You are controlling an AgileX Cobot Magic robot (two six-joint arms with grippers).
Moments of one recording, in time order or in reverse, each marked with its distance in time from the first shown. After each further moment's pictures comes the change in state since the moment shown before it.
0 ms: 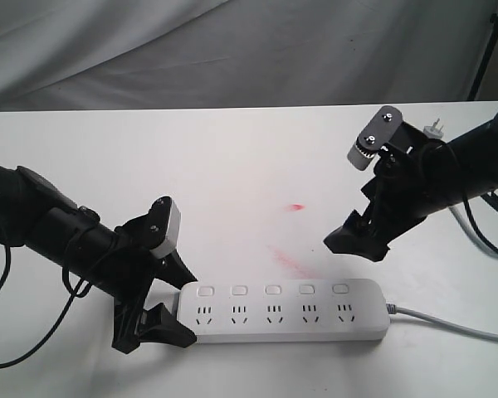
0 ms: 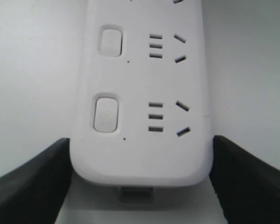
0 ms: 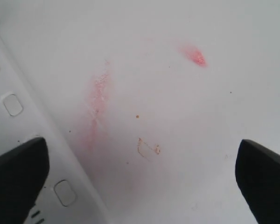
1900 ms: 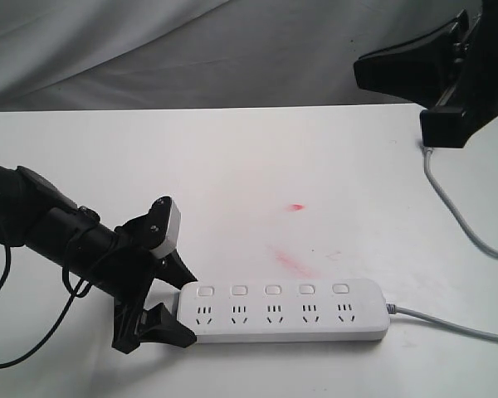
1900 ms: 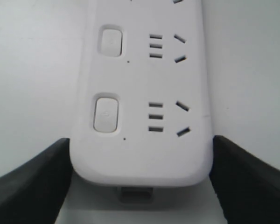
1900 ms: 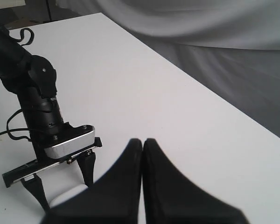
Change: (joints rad) left arm 0.000 0.000 0.000 0.000 0.000 0.000; right arm 0.000 -0.576 0.000 0.301 0.175 0.037
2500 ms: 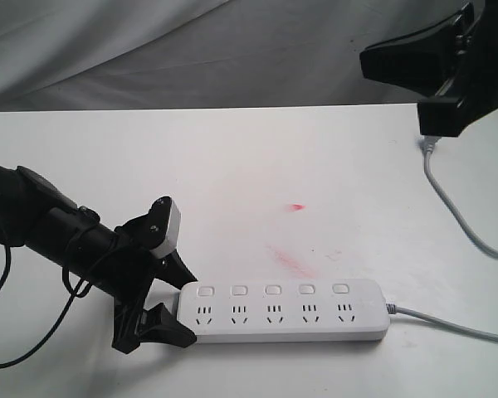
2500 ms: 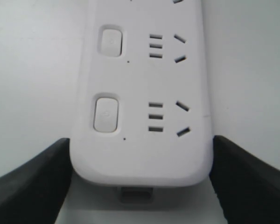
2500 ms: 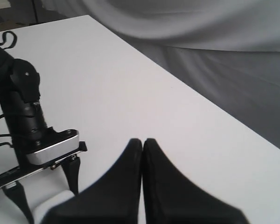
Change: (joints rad) left arm 0.000 0.000 0.000 0.000 0.000 0.000; right arm 0.000 0.000 0.000 0.000 -0.055 0.000
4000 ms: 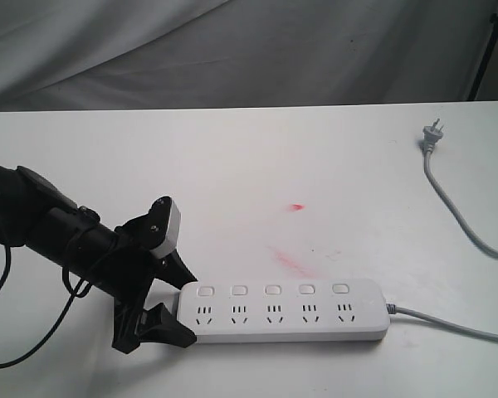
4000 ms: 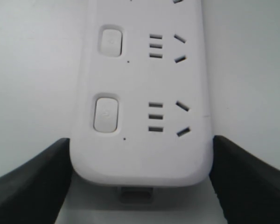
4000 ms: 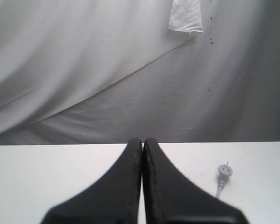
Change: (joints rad) left arm 0.000 0.000 0.000 0.000 0.000 0.000; right arm -0.123 -0.412 0.001 -0.860 -0.208 1.277
